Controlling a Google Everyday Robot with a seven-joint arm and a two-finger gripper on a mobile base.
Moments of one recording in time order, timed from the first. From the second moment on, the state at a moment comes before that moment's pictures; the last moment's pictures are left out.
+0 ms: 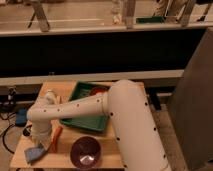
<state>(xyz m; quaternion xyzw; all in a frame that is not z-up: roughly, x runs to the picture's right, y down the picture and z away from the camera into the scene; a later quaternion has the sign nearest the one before) -0.344 0.291 0.754 -0.29 -0.39 -0.50 0.72</state>
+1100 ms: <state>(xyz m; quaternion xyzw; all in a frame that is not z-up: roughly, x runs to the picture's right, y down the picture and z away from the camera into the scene) -0.275 0.313 0.737 -0.31 -0.35 -0.48 0.74</state>
